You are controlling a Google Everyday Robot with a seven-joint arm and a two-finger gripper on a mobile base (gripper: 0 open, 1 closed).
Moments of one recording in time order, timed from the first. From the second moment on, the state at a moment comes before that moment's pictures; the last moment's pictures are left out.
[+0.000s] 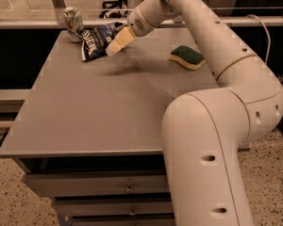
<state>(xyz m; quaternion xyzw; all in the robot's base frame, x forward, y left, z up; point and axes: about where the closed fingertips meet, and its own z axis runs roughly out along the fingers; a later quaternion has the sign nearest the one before) 0.790 0.048 0.889 -0.50 0.77 0.23 0.33</state>
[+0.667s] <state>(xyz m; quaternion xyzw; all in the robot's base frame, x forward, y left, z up) 0.765 -0.043 0.935 -0.47 0.75 0.23 0.40</state>
